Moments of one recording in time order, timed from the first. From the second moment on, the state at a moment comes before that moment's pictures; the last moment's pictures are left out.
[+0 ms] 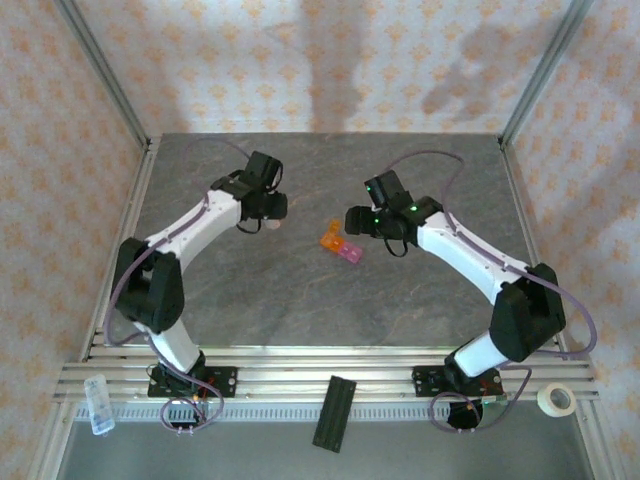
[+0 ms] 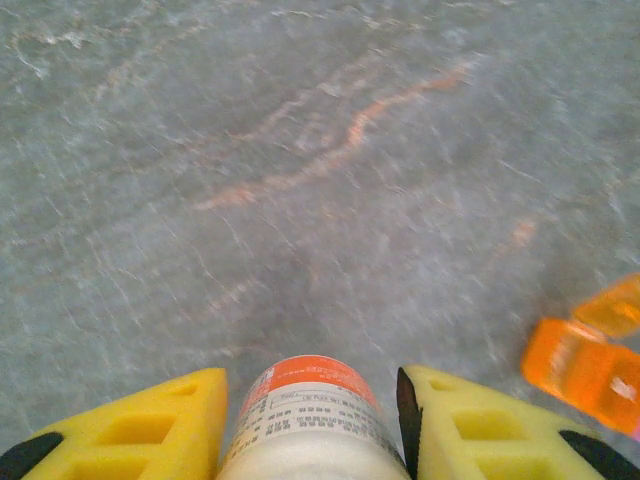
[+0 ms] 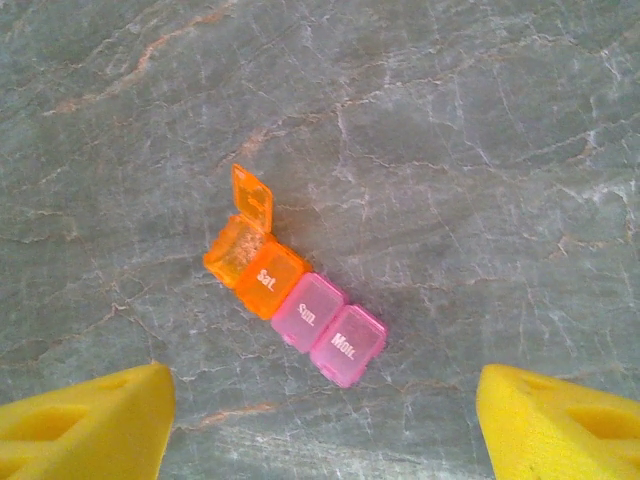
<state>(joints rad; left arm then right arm) -0.37 1.69 1.34 -0.67 -0.10 -0.36 0.55 1.50 1.20 -0.67 0.03 0.55</state>
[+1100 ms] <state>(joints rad) -0.70 1.62 0.96 -0.42 -0.24 -0.52 0.62 1.64 0.92 -0.38 -0.18 0.75</state>
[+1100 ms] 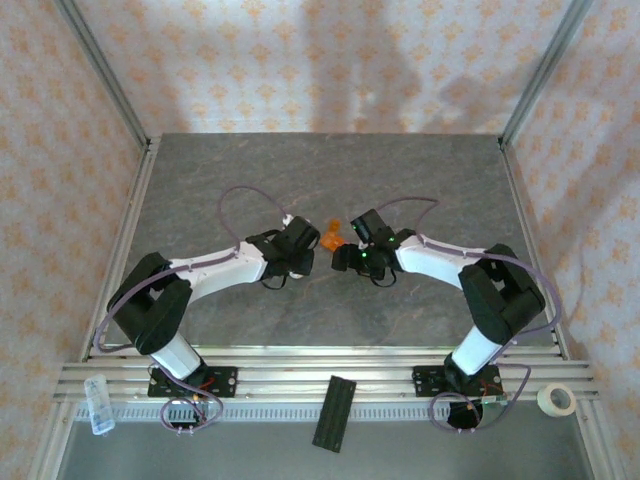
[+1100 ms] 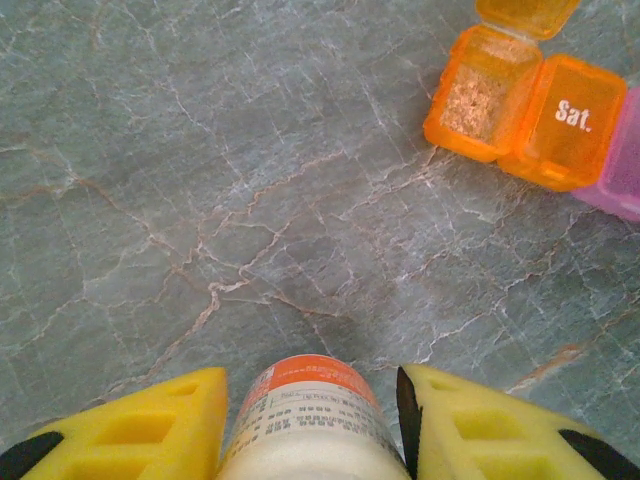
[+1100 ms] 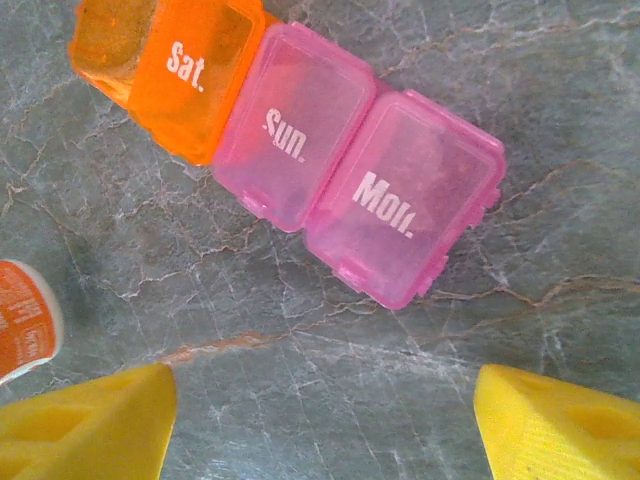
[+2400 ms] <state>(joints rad) -0.39 1.33 0.99 -0.41 -0.17 -0.51 0.77 1.66 1.29 -0.66 -0.07 0.66</state>
